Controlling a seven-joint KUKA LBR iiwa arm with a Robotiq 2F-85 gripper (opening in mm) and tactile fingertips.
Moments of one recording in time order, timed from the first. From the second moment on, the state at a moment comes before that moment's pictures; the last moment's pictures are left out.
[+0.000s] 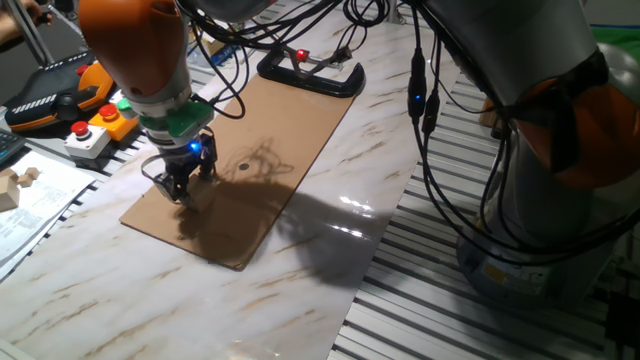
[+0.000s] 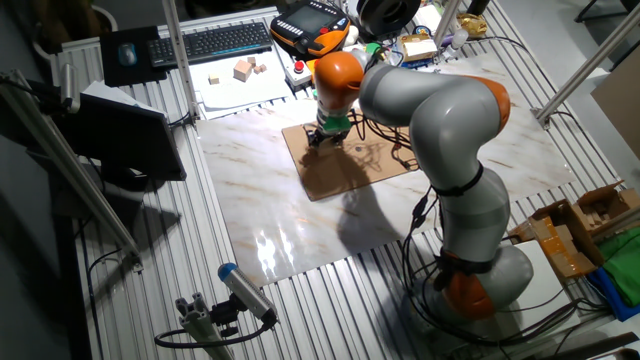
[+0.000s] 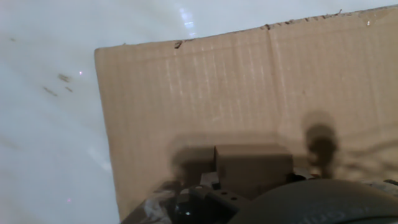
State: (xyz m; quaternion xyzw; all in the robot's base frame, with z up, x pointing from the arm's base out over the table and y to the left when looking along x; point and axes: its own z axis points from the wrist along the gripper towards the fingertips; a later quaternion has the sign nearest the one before) arm 0.605 0.150 0.051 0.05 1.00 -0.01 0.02
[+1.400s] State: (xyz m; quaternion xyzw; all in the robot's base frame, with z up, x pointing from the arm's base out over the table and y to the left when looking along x) arm 0.598 0.178 0.051 0.06 1.00 -0.01 0.02
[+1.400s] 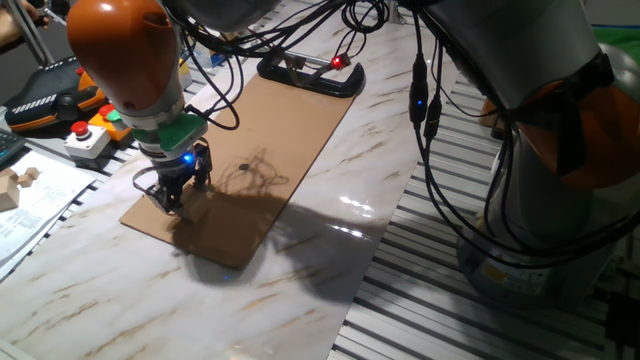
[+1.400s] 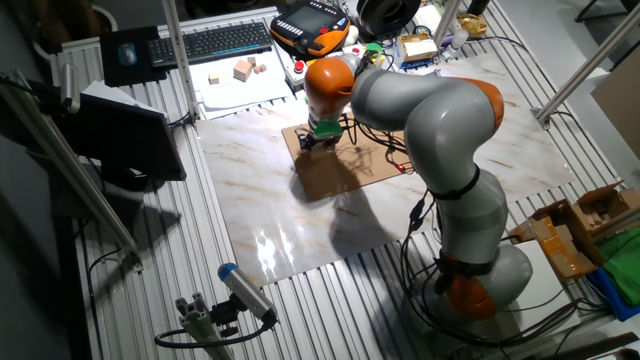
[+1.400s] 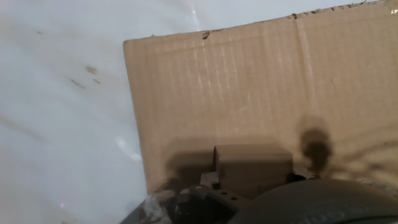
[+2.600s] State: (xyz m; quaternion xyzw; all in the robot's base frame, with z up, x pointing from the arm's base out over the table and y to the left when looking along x) arm 0.590 0.198 0.046 0.07 1.00 -0.01 0.02
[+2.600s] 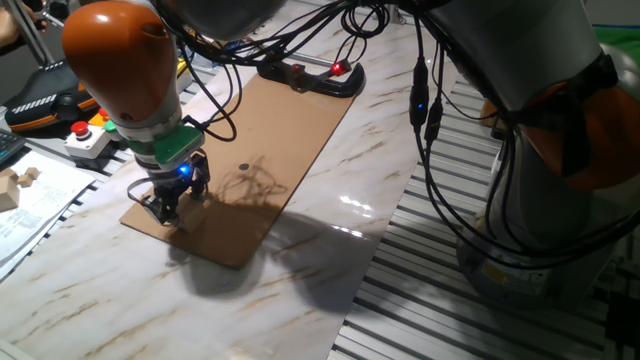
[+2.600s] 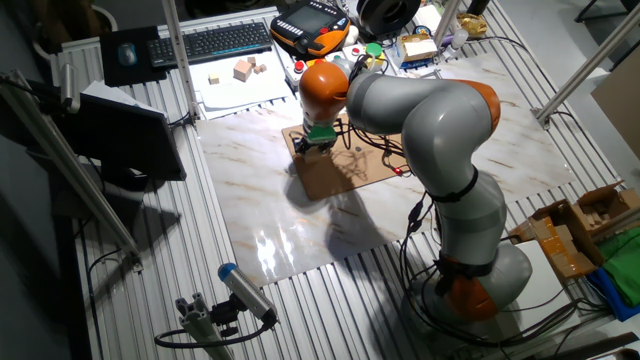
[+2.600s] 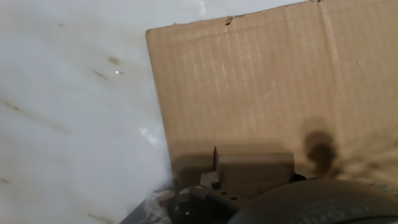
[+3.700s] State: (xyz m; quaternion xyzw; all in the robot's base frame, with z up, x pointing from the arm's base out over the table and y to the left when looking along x) arm 0.591 0.199 0.048 0.08 1.00 0.00 0.03
